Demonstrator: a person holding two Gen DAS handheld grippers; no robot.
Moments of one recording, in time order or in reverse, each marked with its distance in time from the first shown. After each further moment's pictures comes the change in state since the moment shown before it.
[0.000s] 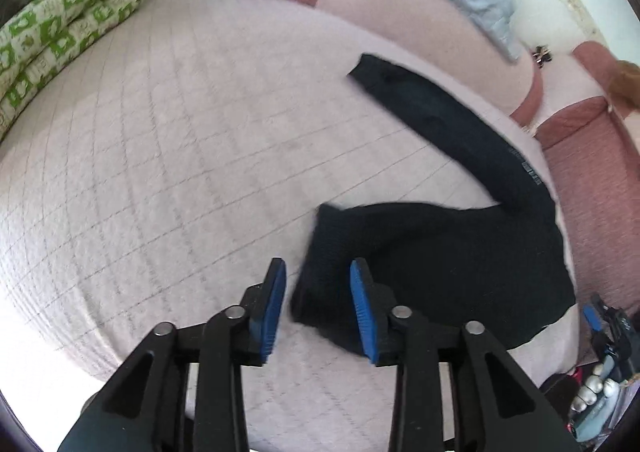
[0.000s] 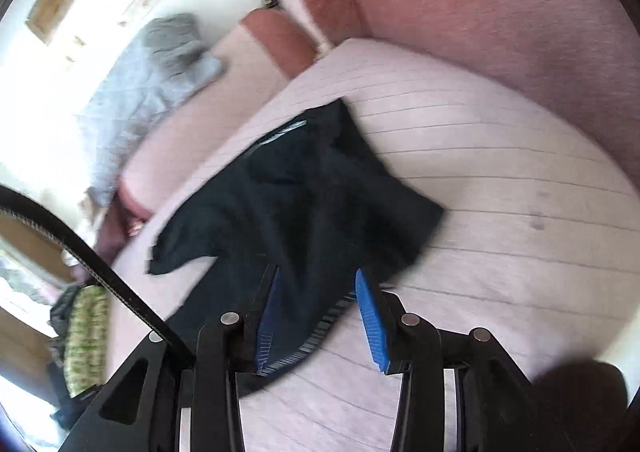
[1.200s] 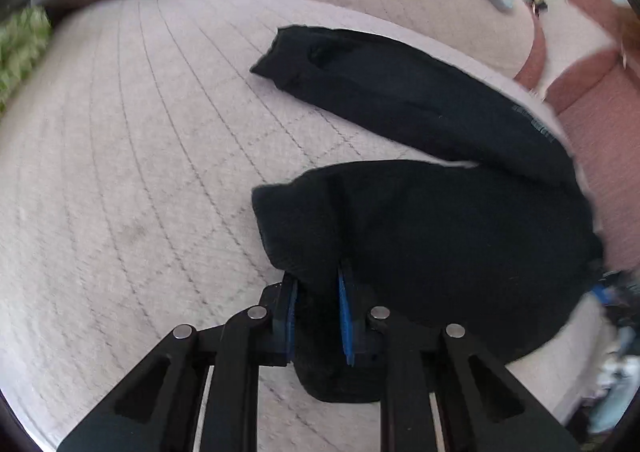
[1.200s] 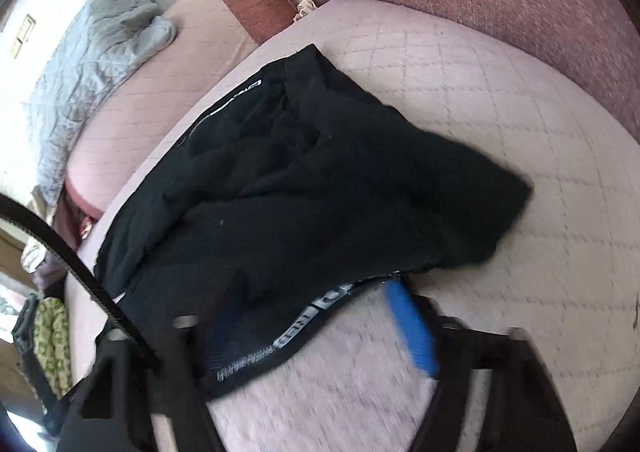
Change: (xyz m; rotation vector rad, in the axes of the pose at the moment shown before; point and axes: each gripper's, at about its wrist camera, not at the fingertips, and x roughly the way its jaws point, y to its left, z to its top) left arm 0.118 -0.083 0.070 0.118 0.110 0.043; right arm 0.126 0.000 0.061 0.005 0.093 -0.180
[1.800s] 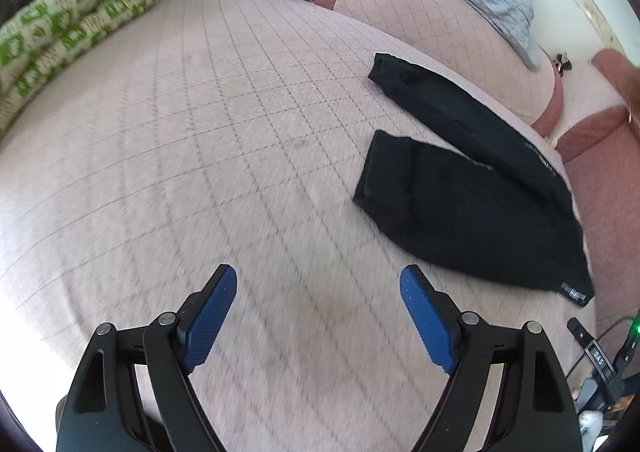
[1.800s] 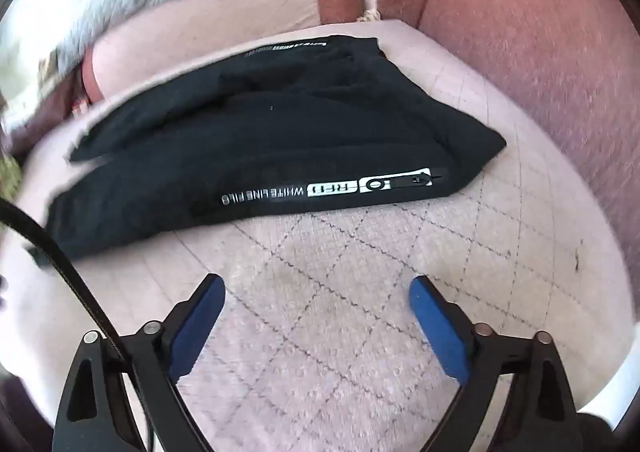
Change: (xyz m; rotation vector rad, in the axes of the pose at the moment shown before) left arm -0.072 0.066 -0.094 -0.194 -0.062 0.060; right arm -0.048 0.026 -0.099 -0.348 -0.035 -0.130
